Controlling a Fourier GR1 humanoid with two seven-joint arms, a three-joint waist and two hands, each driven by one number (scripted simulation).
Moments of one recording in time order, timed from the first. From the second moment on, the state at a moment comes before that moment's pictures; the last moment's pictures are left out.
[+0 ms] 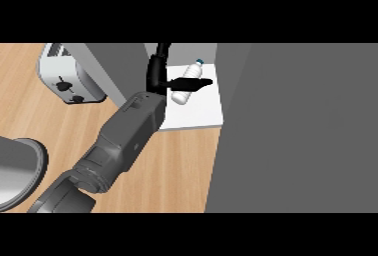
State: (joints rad) left arm -1.15 0.00 -0.23 -0.16 0.57 0.41 -0.71; right arm 0.29 -0.34 0.52 -2.48 0.00 -0.22 0.12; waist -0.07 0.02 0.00
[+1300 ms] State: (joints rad) left arm -0.64 0.06 -0.43 -0.94 0.63 0.28 -0.52; right arm 0.26 -0.42 0.53 -2.49 0.02 -0.20 0.20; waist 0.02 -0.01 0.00
